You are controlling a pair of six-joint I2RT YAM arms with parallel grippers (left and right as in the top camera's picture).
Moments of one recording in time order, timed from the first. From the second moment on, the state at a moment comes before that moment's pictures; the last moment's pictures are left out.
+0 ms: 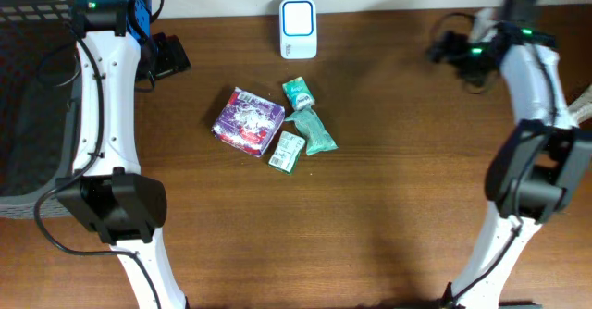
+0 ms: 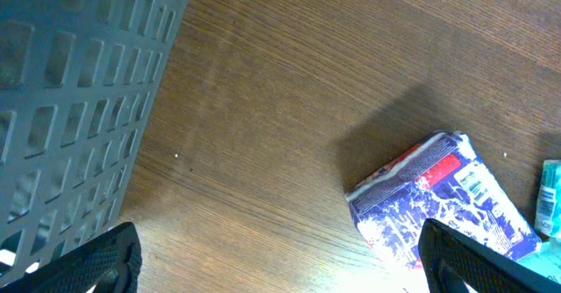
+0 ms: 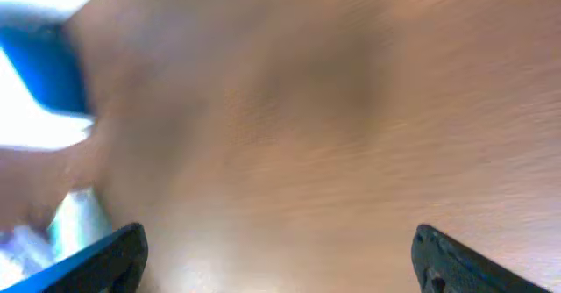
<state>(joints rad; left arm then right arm) 0.01 2.17 2.39 -1.53 -0.16 -0.39 -0.21 2.26 1.96 -0.87 -0.48 0.20</state>
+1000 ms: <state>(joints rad) 0.01 2.17 2.39 -1.53 -0.16 -0.39 0.66 2.26 1.83 -0.99 0.40 0.40</state>
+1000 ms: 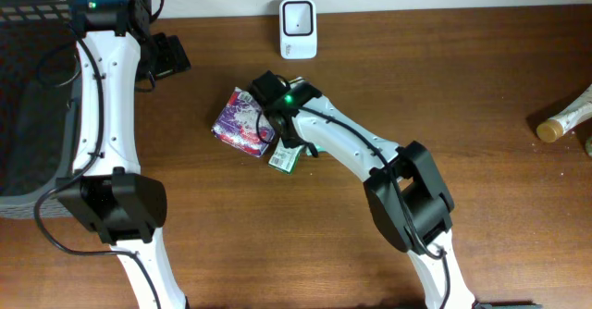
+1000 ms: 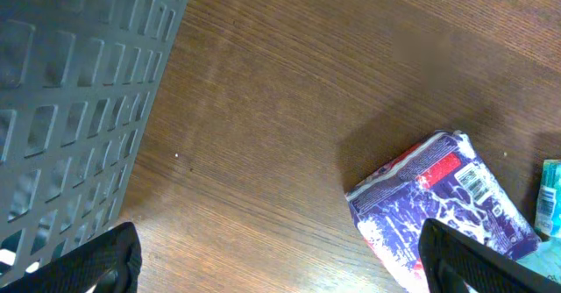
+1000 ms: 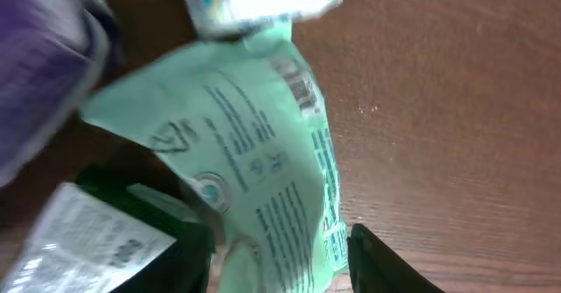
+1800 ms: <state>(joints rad) 0.01 2.17 2.39 -1.53 -0.16 -0.39 -0.04 2.26 1.68 -1.09 -0.76 0.15</state>
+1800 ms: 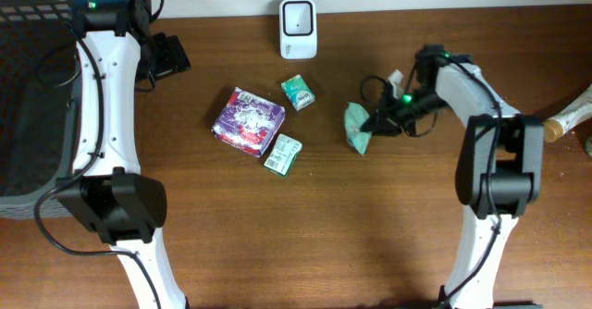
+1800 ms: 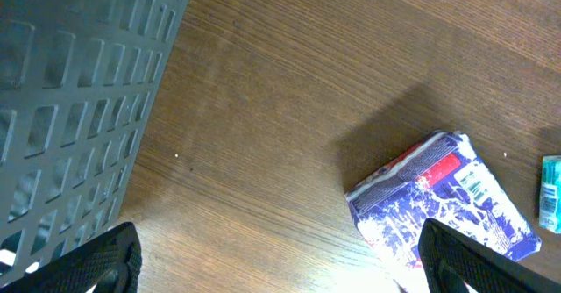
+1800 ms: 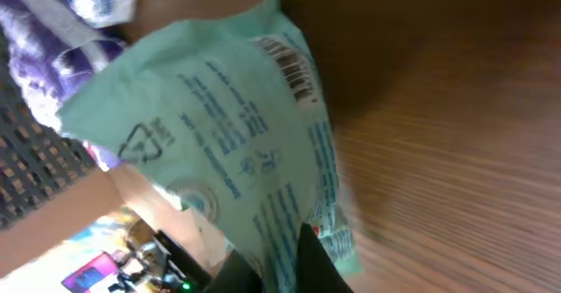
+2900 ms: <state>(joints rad) 0.01 2.17 2.39 -1.53 -0.16 -0.39 0.24 2.25 1.78 -1.08 0.02 0.17</state>
